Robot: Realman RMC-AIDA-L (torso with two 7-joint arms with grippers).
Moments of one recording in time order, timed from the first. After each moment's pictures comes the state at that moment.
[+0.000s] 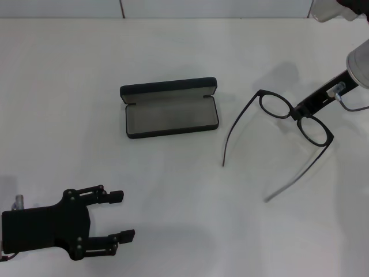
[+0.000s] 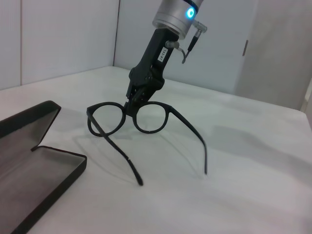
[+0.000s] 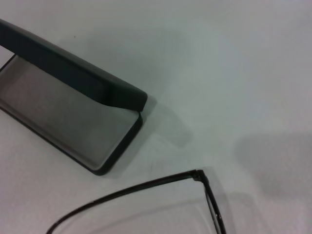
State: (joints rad) left arm -0.15 -2.08 0.81 0.76 1.96 1.72 -1.08; right arm 1.01 2.02 -1.06 -0.66 -2.62 -1.28 2.35
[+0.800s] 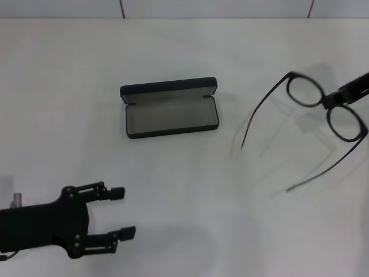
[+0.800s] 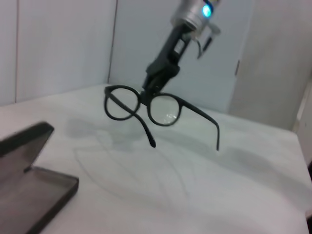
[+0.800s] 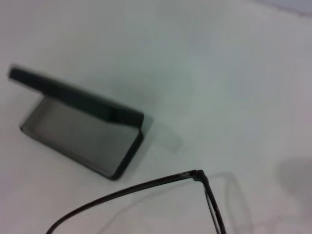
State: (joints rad) left arm -0.15 -2.07 0.80 0.76 1.93 1.77 -1.09; right arm 0.87 1.99 -0.89 -0.94 -2.56 -1.56 2.34
